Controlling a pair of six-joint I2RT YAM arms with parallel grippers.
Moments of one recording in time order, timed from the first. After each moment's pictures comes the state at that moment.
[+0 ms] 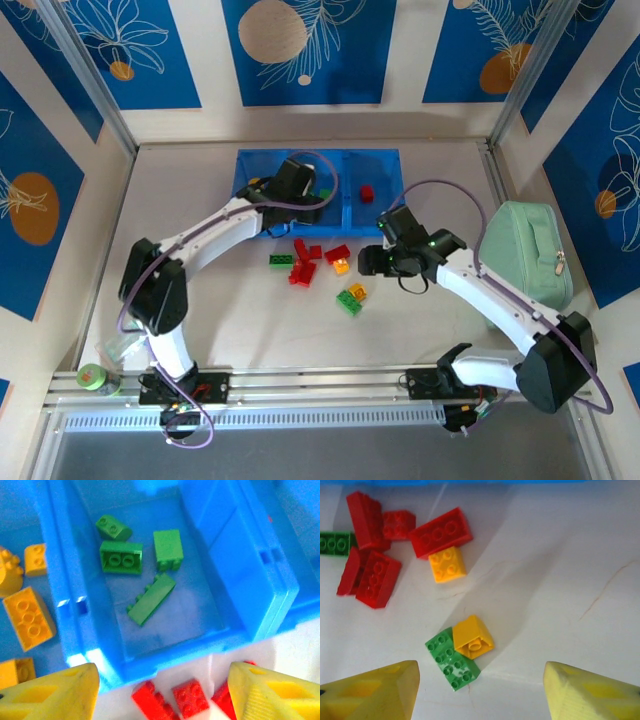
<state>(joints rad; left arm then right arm) -0.67 1.76 1.47 -0.57 -0.17 -0.33 0.60 1.21 0.96 -0.84 -0.02 0.53</state>
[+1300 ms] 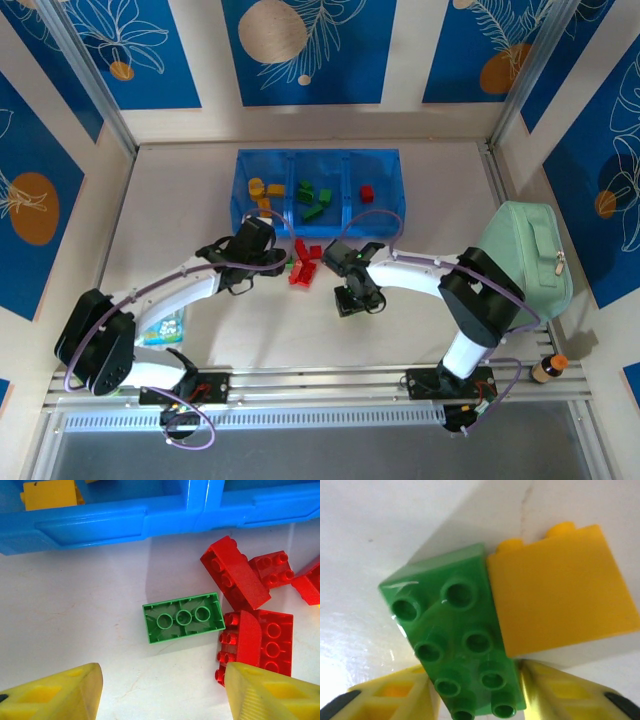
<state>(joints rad) -0.64 1.36 0.82 -0.41 -0.19 -0.44 0.84 1.67 0.96 -0.82 -0.03 0.57</state>
